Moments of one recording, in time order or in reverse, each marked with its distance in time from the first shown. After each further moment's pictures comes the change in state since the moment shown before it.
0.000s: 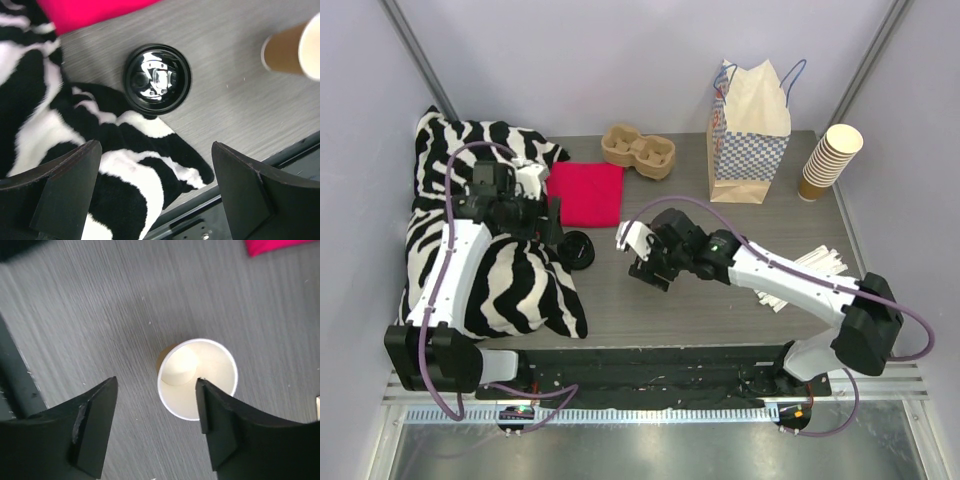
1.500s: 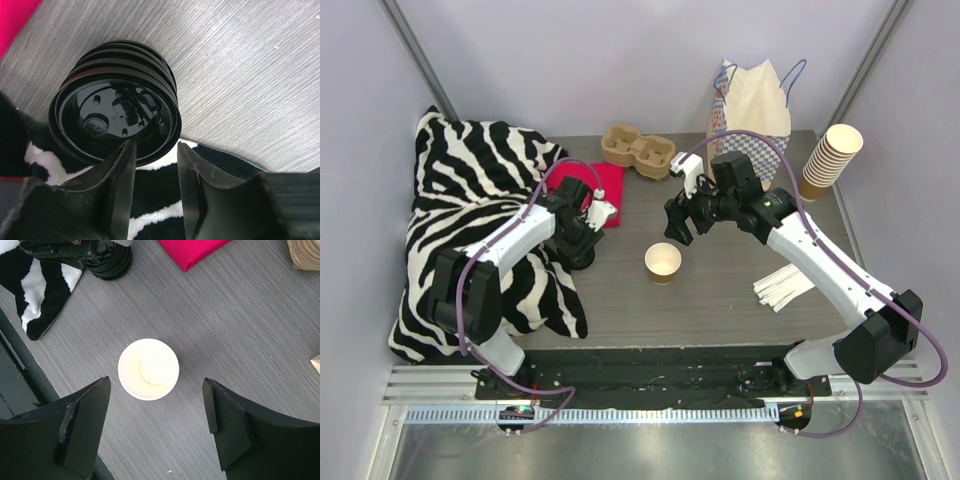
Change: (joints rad) left arm -0.370 0.325 -0.045 0.079 -0.300 0.236; right arm -0.372 -0.064 0.208 -0.126 -0.306 0.200
